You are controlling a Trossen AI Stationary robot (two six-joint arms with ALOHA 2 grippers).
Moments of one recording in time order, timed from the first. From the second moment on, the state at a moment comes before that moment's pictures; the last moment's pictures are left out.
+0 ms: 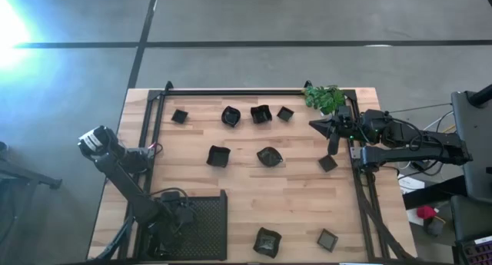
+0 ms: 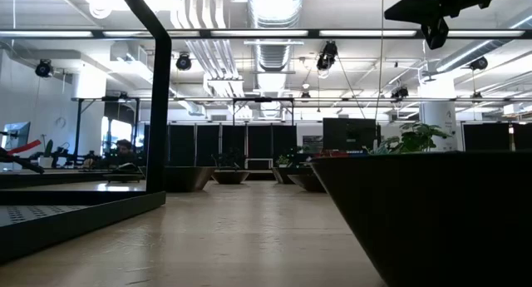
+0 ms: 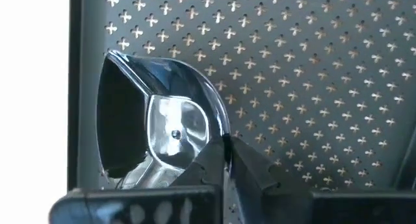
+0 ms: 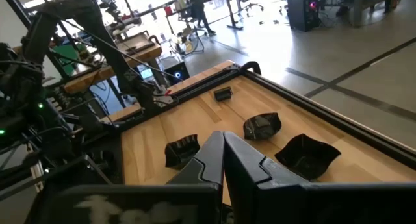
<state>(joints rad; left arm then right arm) -0.91 1.57 0.99 -0.81 -0.09 -1.09 -0.11 0.55 0.61 -0.23 0.18 0.39</state>
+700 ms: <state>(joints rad) -0.90 1.53 1.02 -0.81 -0.09 -1.20 -0.11 0.55 0.61 -0.23 0.18 0.39</state>
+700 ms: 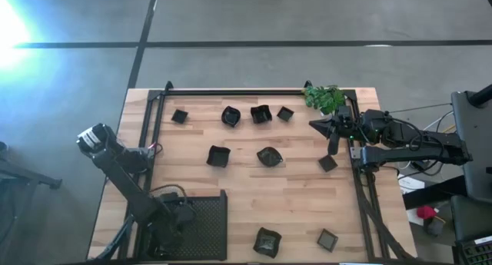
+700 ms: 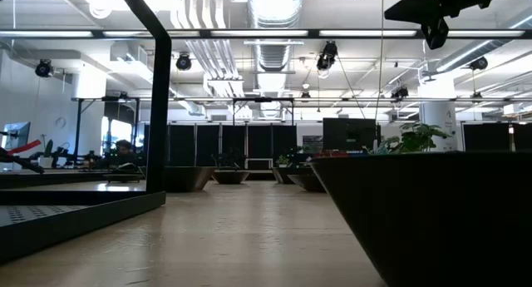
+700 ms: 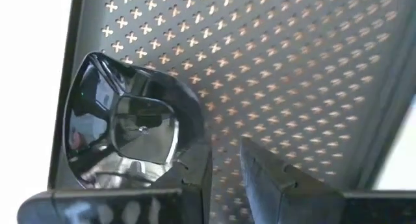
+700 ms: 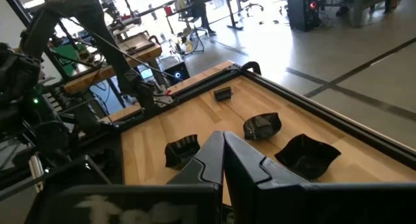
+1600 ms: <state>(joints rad) -0.90 1.29 1.03 -0.83 -0.95 -1.48 -0.11 0.54 0.63 -0.48 0.01 0.74</state>
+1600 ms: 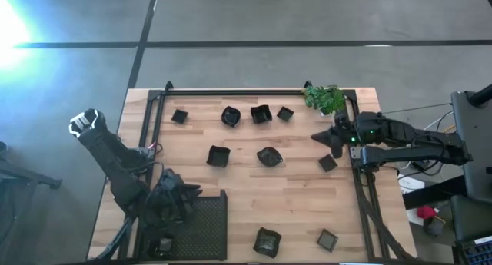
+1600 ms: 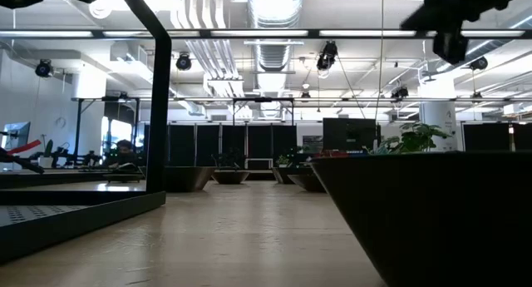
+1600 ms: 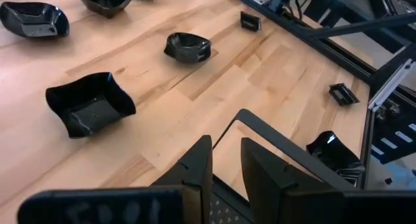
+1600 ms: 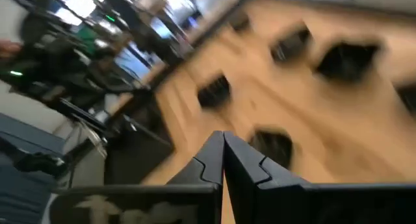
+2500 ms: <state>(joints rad) -0.86 1.29 1.03 -0.83 -1.04 -1.41 -0.11 0.84 0.64 -1.07 0.00 1.09</state>
